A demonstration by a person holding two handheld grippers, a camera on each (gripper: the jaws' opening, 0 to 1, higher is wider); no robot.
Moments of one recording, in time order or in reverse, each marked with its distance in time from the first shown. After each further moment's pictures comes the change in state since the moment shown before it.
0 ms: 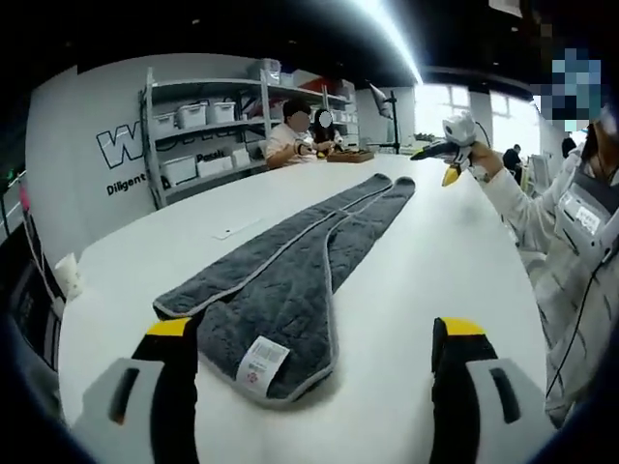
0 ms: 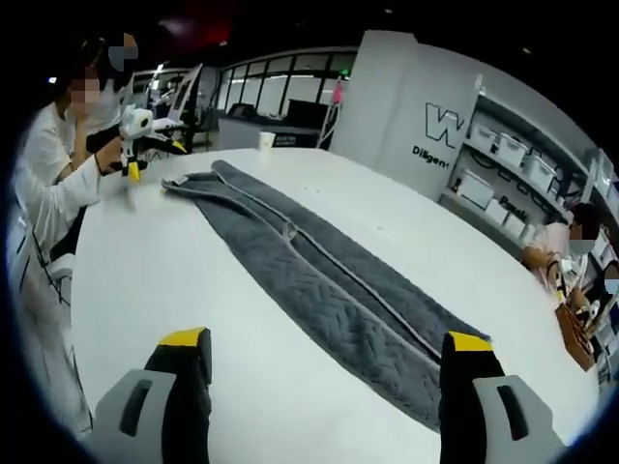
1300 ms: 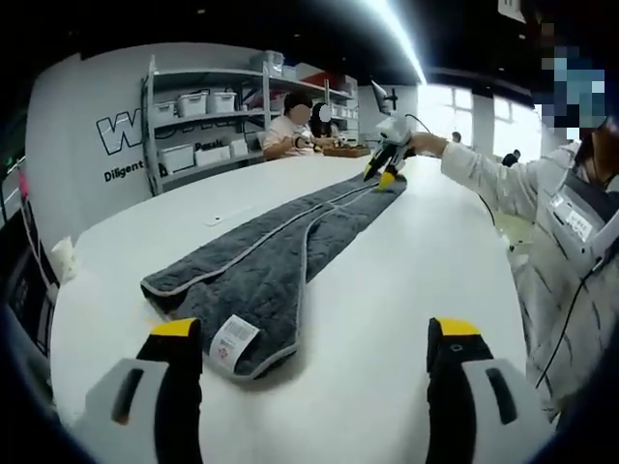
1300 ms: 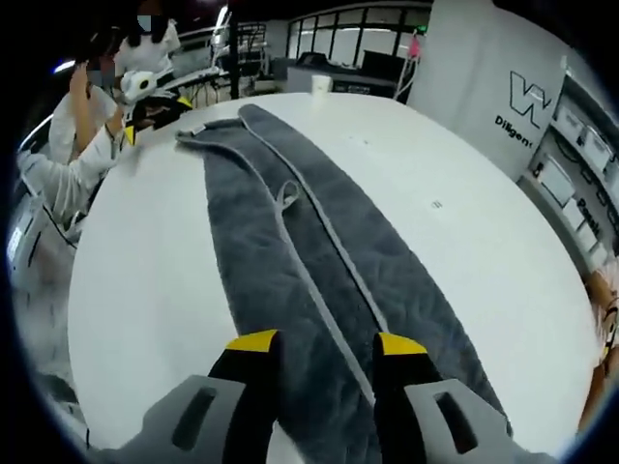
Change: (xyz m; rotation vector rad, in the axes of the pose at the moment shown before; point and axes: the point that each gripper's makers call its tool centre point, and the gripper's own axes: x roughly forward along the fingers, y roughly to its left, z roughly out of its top) left arm -0.008 -0.030 -0.012 -0.029 0.050 -0.026; right arm 0.120 -0.041 -0.008 -0.118 0.254 0.354
